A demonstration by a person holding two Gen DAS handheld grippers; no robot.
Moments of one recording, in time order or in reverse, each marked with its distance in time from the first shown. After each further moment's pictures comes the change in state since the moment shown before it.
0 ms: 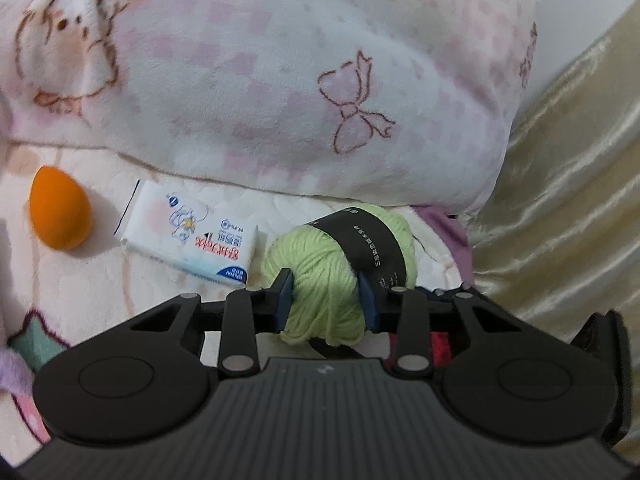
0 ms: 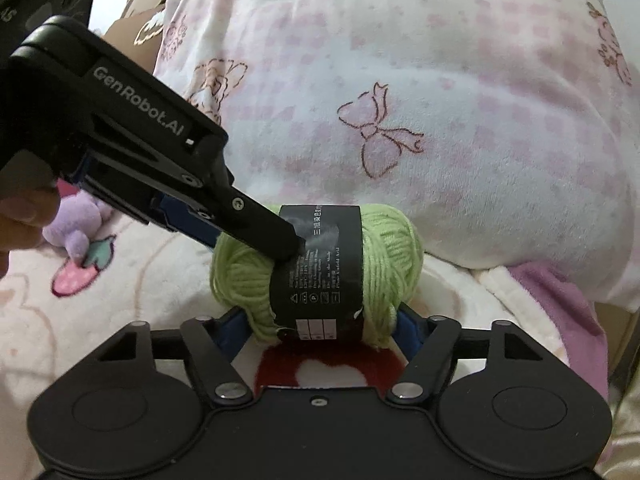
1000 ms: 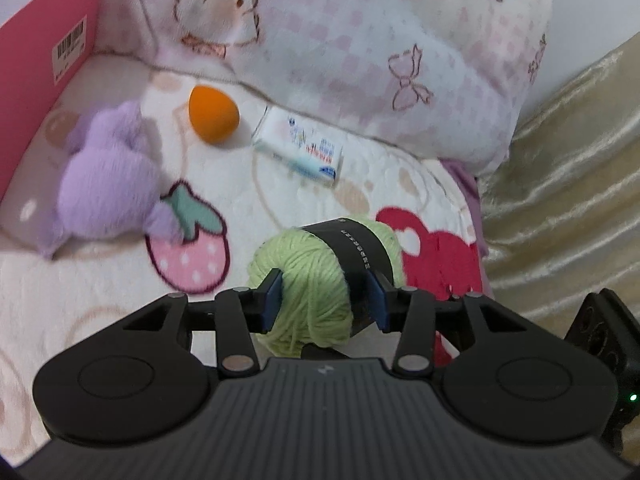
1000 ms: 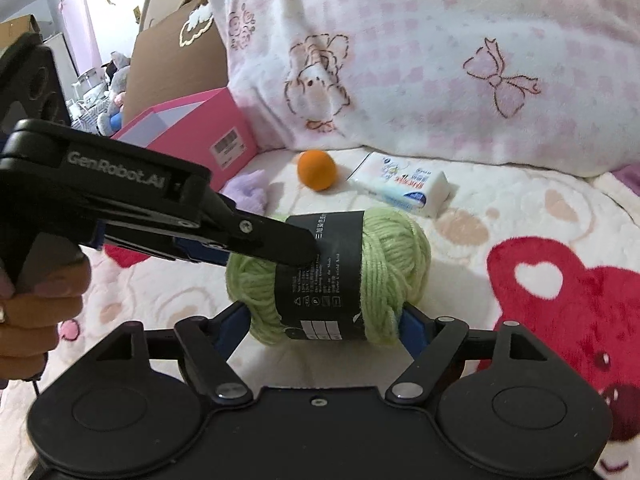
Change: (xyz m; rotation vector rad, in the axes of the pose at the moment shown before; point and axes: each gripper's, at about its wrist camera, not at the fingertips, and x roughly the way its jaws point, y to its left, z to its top) left arm -0.106 0.038 -0.049 -0.084 0.088 0.065; right arm -0.044 0.084 0.026 0.233 0.168 0.215
